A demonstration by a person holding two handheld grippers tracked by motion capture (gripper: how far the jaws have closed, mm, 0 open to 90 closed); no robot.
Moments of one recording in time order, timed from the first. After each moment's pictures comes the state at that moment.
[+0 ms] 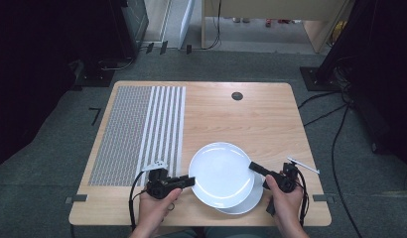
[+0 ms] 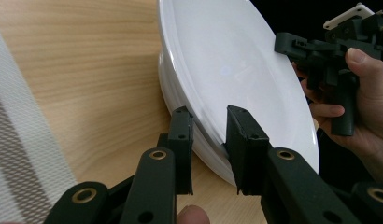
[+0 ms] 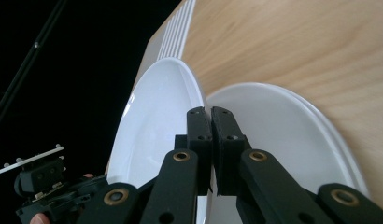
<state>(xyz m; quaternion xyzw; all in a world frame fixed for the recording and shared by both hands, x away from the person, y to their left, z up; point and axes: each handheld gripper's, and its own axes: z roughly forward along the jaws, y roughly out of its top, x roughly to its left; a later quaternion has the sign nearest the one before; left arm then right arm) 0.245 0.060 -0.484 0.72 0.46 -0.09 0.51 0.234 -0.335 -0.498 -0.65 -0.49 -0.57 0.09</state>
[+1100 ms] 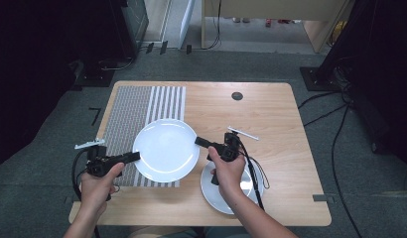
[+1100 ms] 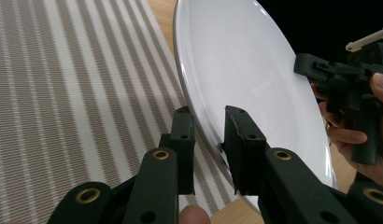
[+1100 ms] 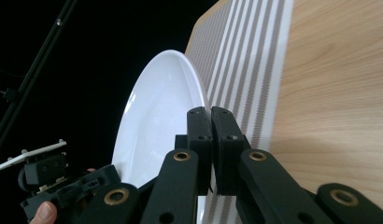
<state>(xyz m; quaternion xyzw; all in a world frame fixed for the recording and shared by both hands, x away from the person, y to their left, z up) 0.289 0.207 -0.438 0.68 0.54 -0.02 0.51 0.319 -0.179 -0.459 -0.61 -0.53 -0.58 0.12</state>
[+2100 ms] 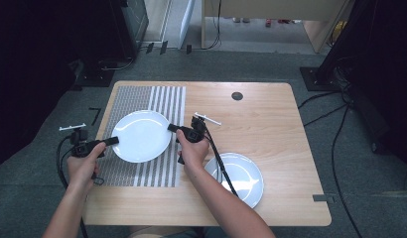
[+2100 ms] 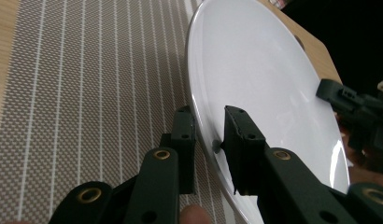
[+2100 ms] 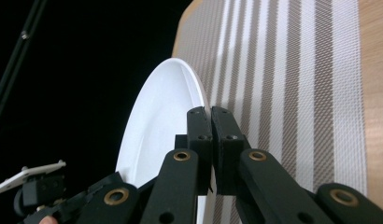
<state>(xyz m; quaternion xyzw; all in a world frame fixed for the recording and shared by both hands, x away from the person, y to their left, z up) 0.364 0.276 -0.471 0.61 0.64 -0.01 0.46 0.403 -0.086 -0.499 -0.65 -0.50 -0.55 0.15</state>
